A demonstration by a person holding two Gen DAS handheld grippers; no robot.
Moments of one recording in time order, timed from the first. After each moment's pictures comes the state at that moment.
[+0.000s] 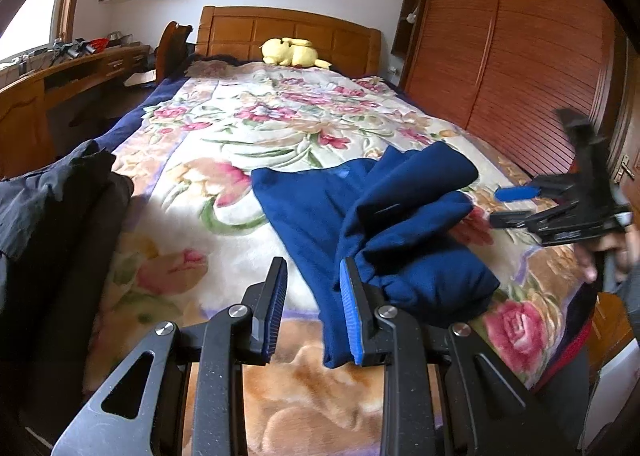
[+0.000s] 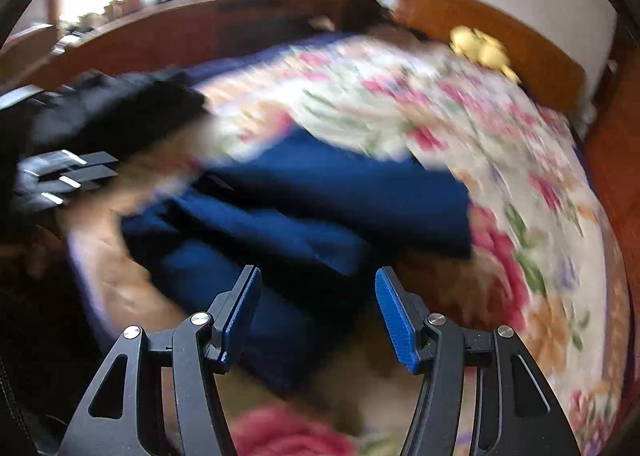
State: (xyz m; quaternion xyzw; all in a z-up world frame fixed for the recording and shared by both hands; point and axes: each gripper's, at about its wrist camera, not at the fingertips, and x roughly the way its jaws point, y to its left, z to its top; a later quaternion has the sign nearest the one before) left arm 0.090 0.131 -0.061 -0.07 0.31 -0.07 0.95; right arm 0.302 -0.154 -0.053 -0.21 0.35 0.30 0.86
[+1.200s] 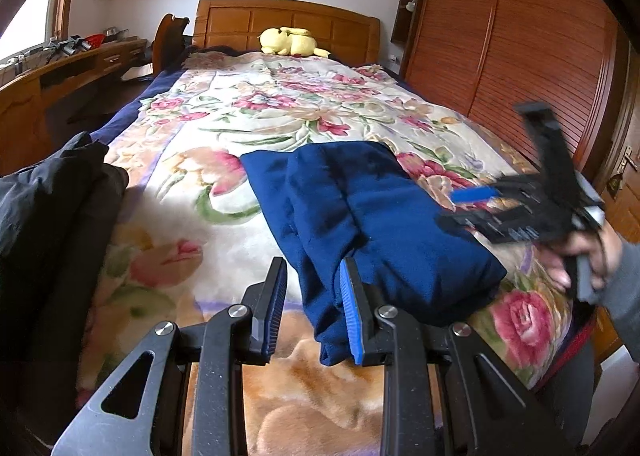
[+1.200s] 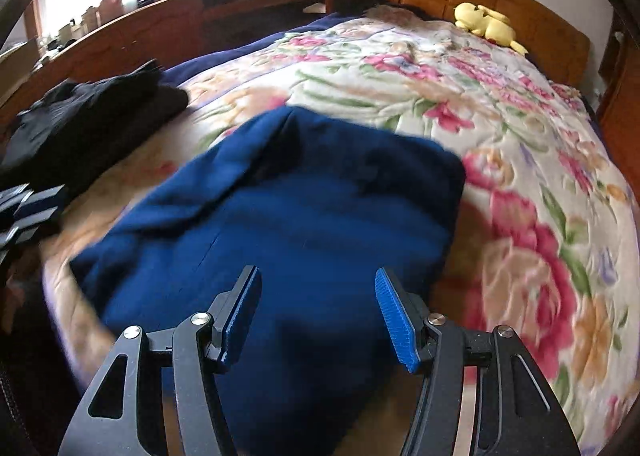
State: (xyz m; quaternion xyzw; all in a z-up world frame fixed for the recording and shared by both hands) left arm 0.096 0.126 -0.074 -0.06 0.33 -0.07 0.94; right arm 0.322 -0.092 -0.081 -0.16 0.37 0.35 0.85
